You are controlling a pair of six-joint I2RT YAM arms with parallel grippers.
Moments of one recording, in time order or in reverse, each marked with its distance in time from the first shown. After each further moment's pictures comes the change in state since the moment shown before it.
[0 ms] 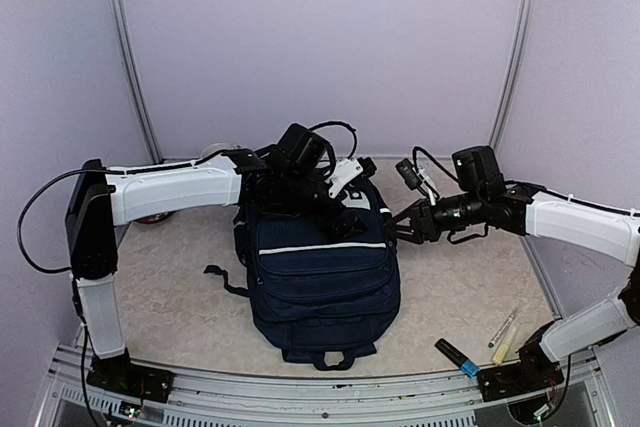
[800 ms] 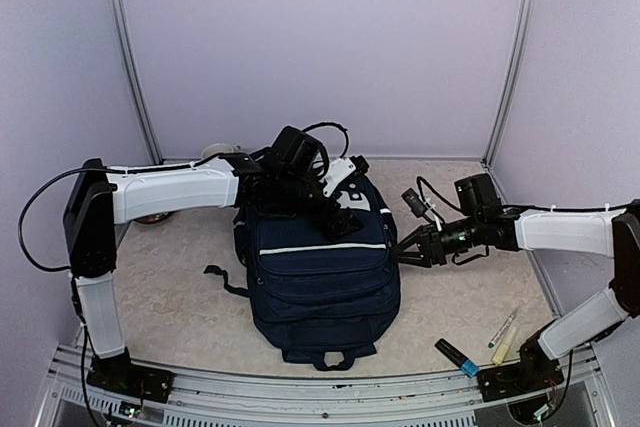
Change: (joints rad) left arm 0.032 0.005 -0.052 0.061 0.000 -0.018; right arm -0.109 0.068 -0.185 0.131 -0.260 -0.150
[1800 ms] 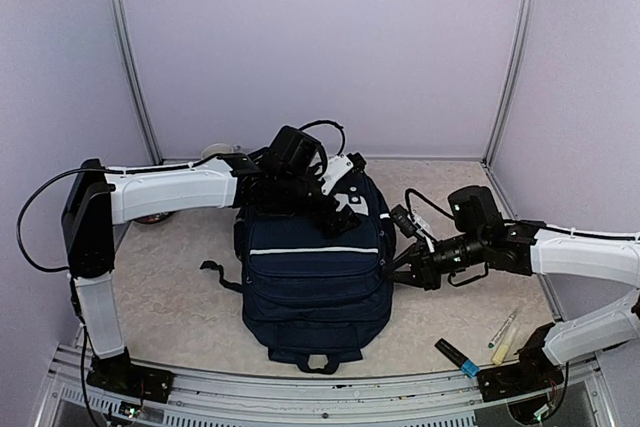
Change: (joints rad) left arm 0.000 -0.011 -0.015 0.022 -0.049 -0.019; right arm 0.234 -0.170 -0.062 -0.026 0.258 0.069
